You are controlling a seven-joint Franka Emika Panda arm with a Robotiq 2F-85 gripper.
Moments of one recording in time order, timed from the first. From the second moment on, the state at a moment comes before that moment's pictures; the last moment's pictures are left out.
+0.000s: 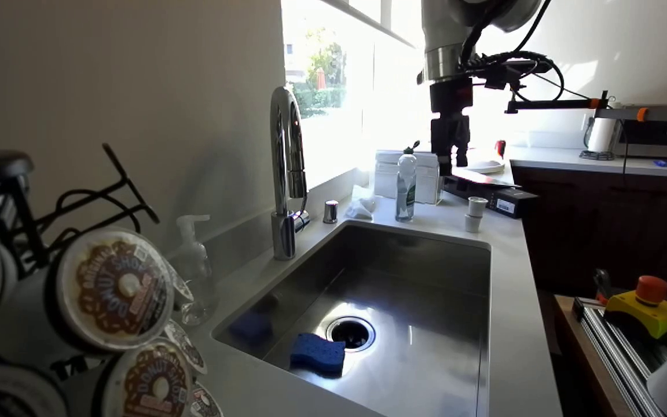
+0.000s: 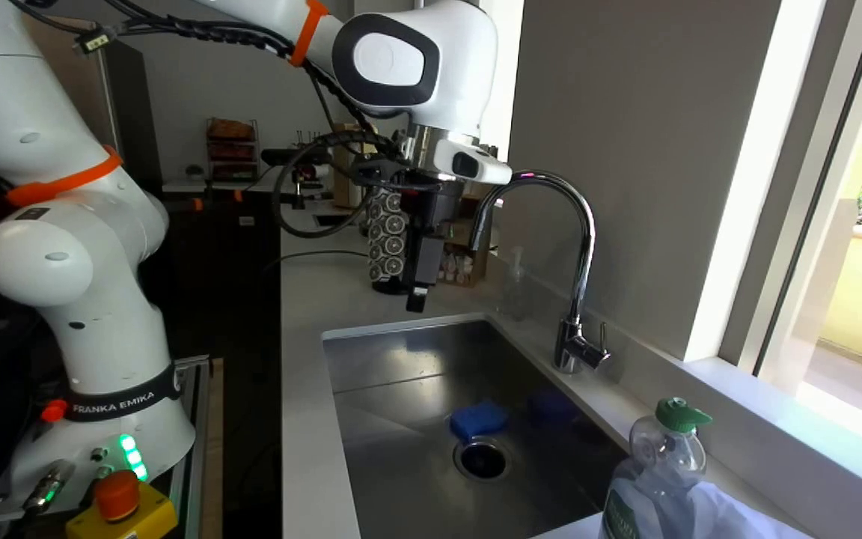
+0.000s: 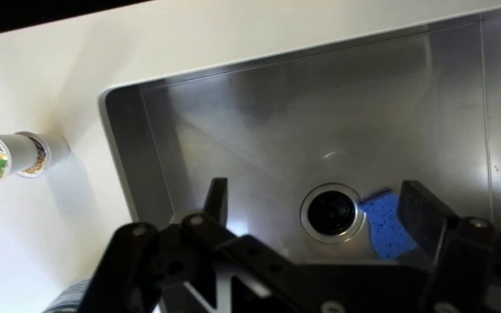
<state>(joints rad) -0.21 -0.36 -0.21 -2.40 -0.12 1.92 -0.04</state>
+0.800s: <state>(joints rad) -0.40 -0.40 -0.32 -2.46 -0.26 2.15 -0.04</state>
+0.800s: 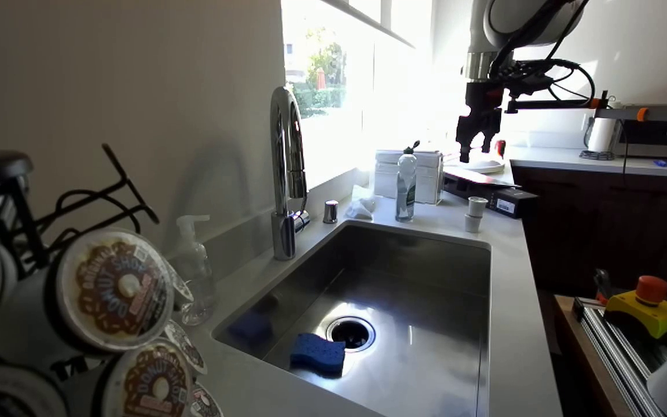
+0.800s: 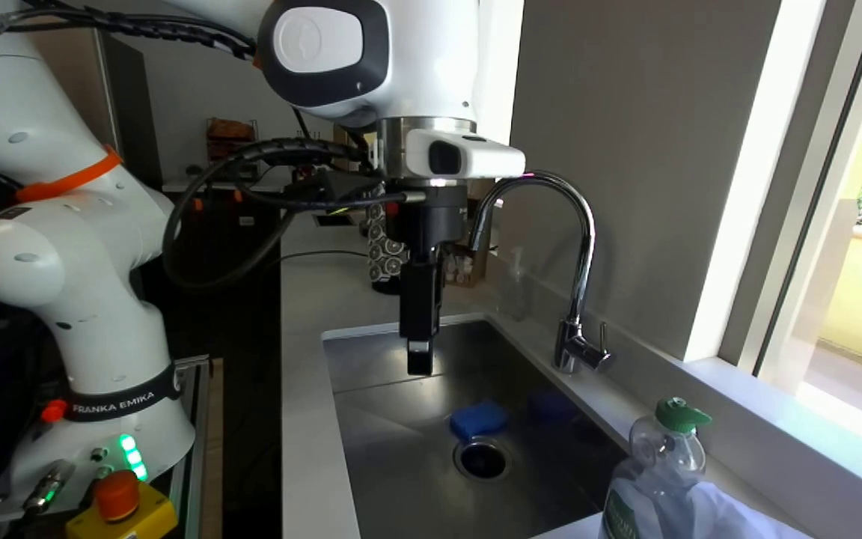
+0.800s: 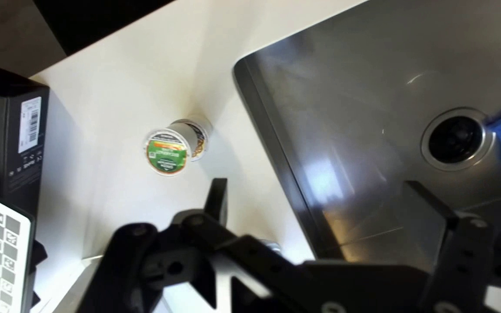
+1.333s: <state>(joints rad) -0.43 -0.40 -0.35 -2.46 -0.27 2.17 -0.05</state>
